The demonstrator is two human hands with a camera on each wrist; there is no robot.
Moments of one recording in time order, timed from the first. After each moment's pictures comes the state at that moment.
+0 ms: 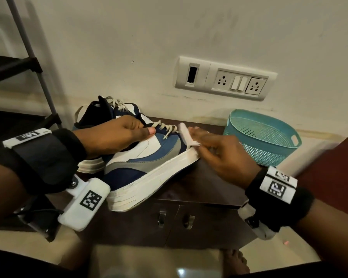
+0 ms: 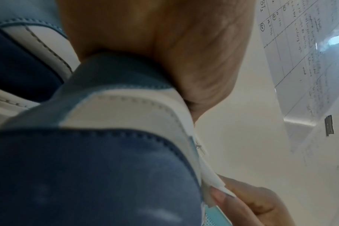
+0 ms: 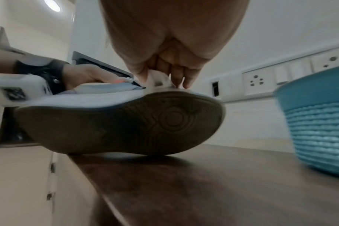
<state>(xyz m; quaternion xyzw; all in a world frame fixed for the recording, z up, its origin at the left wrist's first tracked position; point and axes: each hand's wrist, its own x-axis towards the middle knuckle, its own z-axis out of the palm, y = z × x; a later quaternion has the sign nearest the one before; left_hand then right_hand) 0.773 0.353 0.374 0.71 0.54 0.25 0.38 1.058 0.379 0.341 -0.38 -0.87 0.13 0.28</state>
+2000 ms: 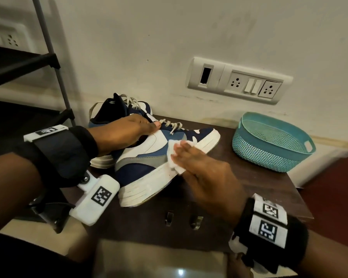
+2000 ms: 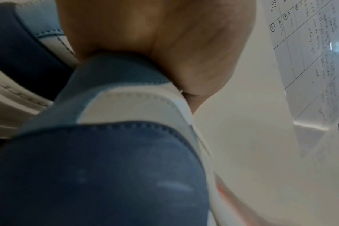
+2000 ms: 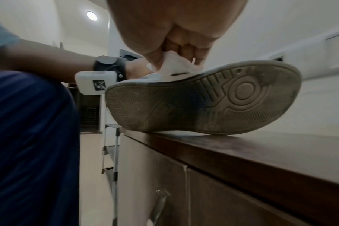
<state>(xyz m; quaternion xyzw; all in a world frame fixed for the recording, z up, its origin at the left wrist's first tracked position) 0.766 0.353 0.369 0.62 0.58 0.29 0.44 1.016 0.330 0.315 -0.28 -0.91 0.06 0.31</state>
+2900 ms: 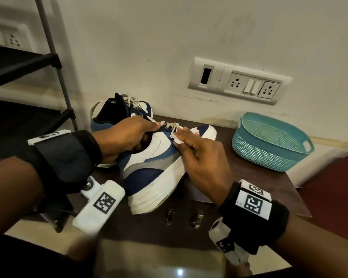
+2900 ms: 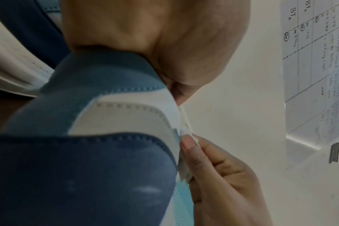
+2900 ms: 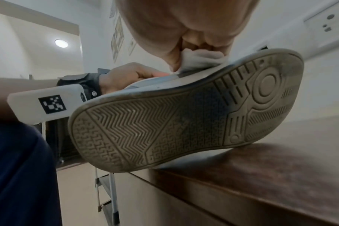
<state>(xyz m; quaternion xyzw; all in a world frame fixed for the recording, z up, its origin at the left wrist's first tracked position) 0.785 0.340 0.375 0.51 0.62 0.37 0.47 0.979 0.345 0.328 -0.42 -0.80 0.16 0.40</state>
